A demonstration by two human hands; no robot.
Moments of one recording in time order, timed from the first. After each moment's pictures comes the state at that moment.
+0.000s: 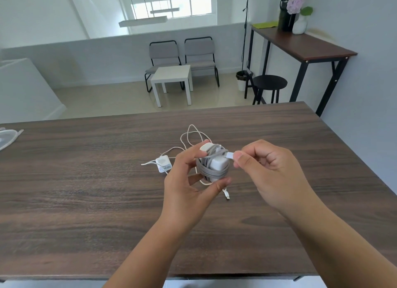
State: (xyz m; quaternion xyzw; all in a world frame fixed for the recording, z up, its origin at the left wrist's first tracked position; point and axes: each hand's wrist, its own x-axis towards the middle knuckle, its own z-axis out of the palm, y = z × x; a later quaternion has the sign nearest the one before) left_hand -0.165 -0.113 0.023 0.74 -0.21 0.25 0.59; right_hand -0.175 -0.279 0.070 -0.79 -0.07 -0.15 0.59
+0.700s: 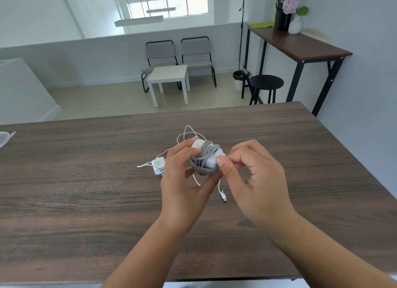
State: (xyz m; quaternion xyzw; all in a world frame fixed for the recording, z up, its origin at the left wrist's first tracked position) left_hand -0.149 -0.122 0.018 0.71 -0.23 0.36 0.56; right_hand -0.174 -0.261 0.056 -0.82 -0.14 -0.31 0.46
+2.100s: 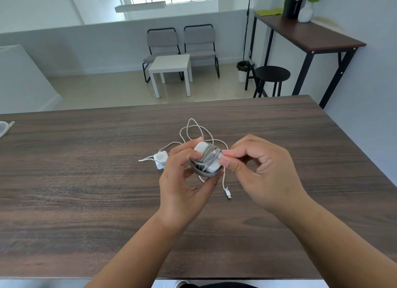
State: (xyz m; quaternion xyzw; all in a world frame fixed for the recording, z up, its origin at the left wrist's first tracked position) left_hand -0.137 -0.107 0.003 0.70 -0.26 0.34 0.56; right_hand -0.151 -0.267 0.056 -0.78 -0.20 -0.22 0.54
